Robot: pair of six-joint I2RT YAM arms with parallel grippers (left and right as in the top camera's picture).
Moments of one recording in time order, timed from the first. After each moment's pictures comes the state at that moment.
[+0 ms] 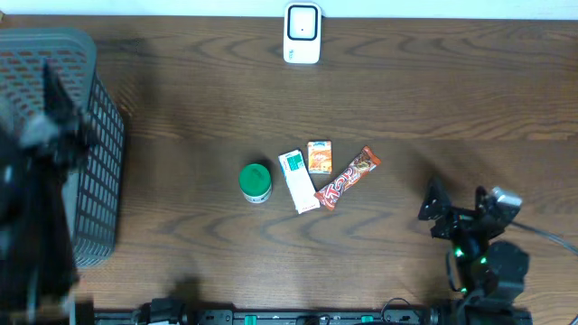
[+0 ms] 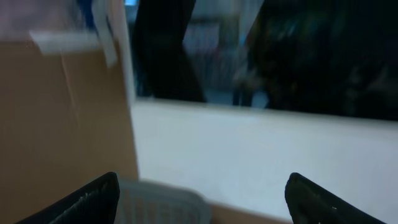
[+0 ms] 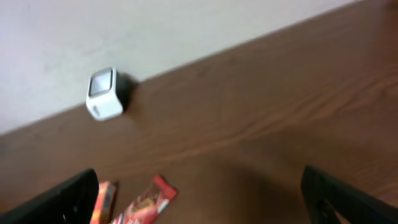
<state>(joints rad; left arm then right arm) 0.13 0.77 1.41 -0.51 -0.15 0.01 -0.09 0.24 0.28 -0.30 -0.08 0.35</state>
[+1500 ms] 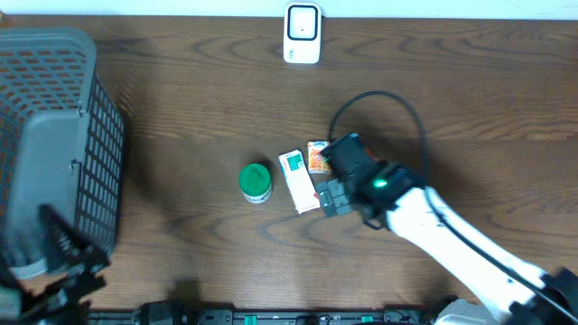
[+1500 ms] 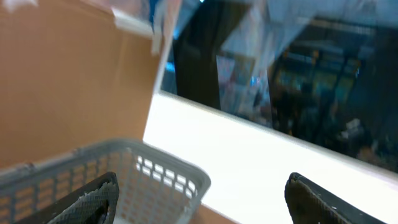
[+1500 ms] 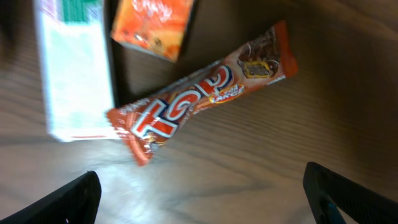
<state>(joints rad) 0.13 0.26 1.06 -0.58 -0.27 -0.24 0.71 1.49 1.03 -0.83 0.28 0.33</state>
